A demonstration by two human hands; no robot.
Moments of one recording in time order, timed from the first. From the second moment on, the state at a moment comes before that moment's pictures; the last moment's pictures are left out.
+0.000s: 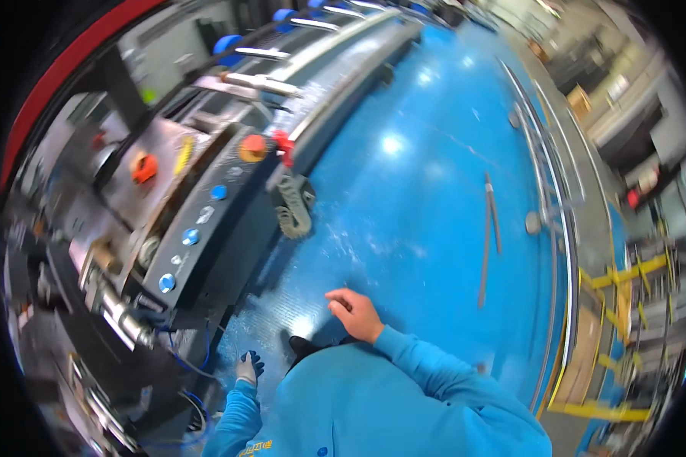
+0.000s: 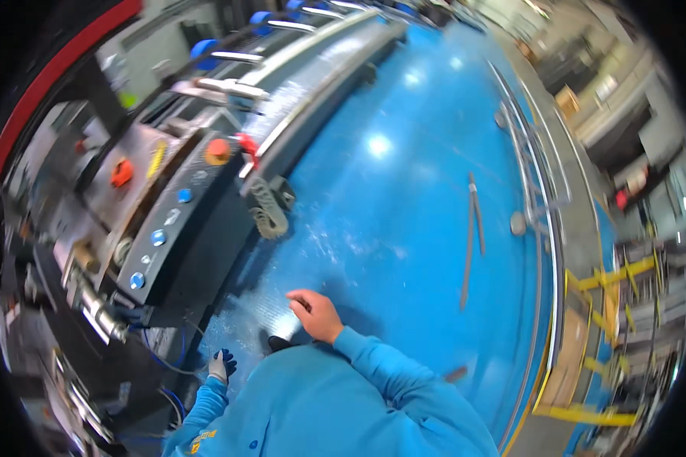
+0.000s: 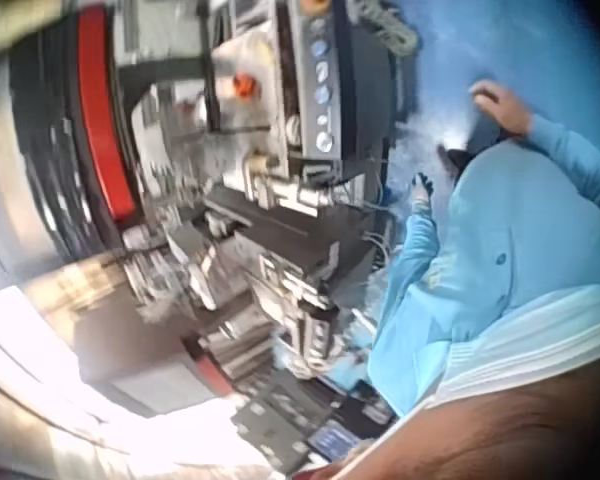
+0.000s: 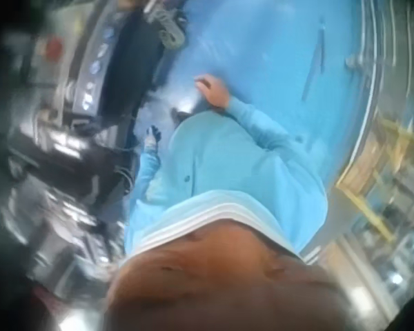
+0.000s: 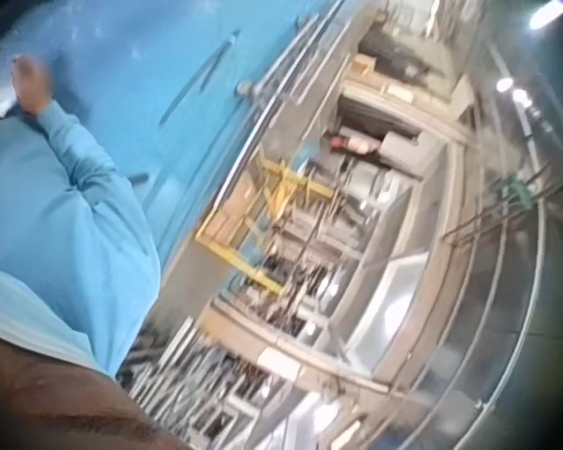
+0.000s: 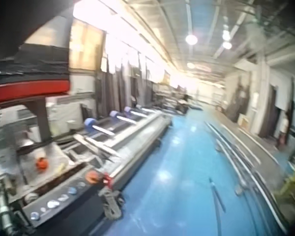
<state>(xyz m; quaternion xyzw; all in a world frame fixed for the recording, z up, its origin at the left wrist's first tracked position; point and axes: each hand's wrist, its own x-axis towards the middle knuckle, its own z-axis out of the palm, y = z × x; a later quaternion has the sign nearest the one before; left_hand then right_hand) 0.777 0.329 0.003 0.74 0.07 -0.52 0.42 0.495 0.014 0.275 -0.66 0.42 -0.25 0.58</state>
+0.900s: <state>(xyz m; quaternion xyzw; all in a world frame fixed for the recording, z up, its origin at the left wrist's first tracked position) 0.720 0.190 0.038 0.75 -0.37 -0.51 0.22 0.181 0.023 -0.008 -0.38 0.77 -0.14 0.48</state>
